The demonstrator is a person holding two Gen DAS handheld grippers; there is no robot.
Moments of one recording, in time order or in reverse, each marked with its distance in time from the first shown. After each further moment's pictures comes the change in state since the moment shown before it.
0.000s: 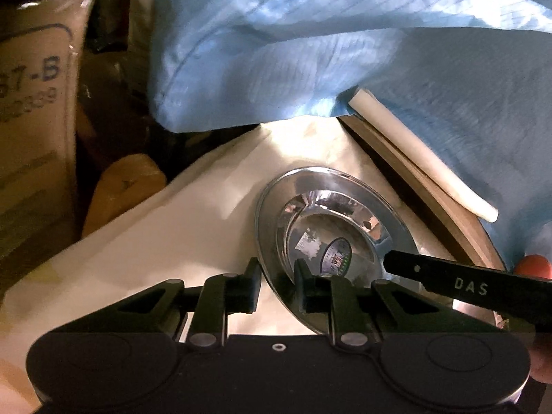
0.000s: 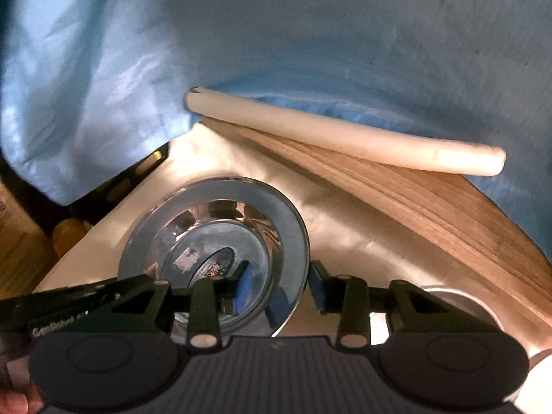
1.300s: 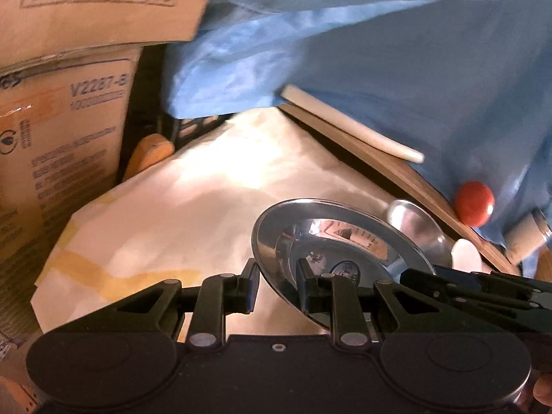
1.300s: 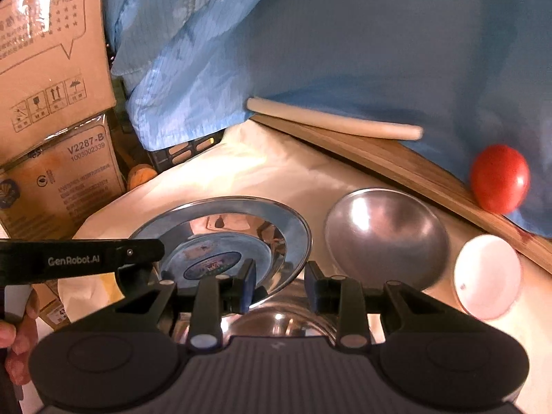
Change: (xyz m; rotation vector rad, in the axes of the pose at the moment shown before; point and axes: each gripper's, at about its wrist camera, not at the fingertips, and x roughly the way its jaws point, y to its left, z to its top) left arm -0.095 -0.013 -0.074 0.173 -0.079 -0.081; right arm -0.125 0.041 -0.124 -0.056 -0.200 -0.050
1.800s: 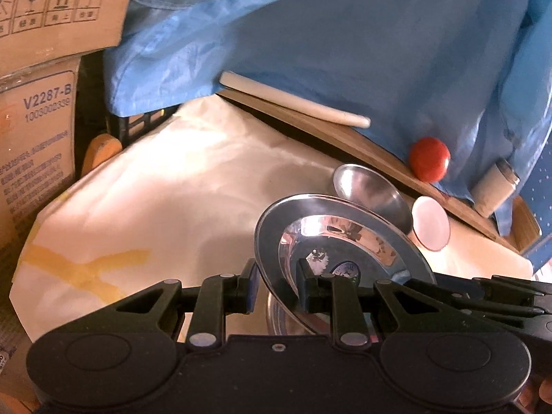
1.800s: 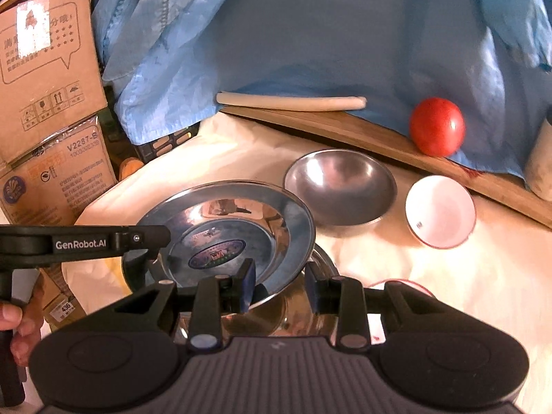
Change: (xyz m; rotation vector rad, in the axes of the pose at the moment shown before) left arm -0.011 -0.035 -0.024 0.136 0.032 -0.074; right arm -0.048 -0.018 -0.046 0.105 -0.013 -0.042
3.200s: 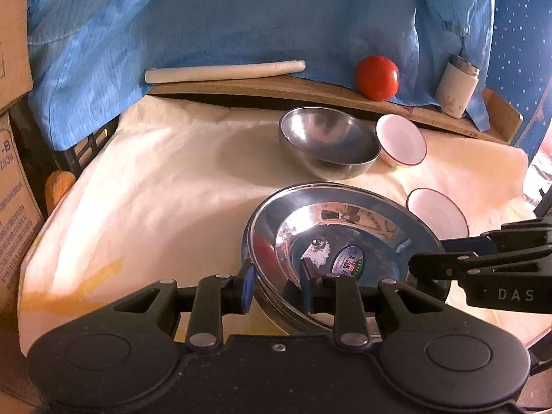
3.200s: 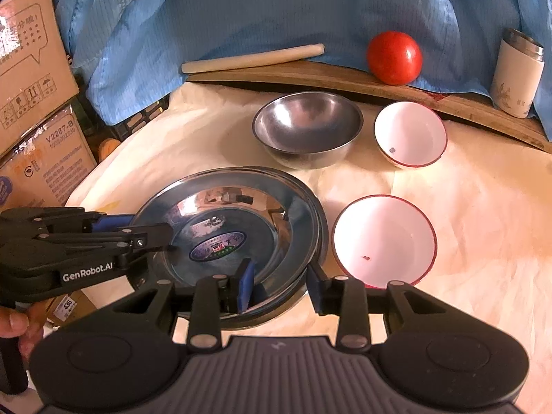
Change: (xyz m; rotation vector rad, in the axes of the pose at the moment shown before) left arm 0.009 -0.030 -0.021 0.352 0.094 -0.015; right arm -0.009 -0.008 -0.029 0.146 0.111 -0.039
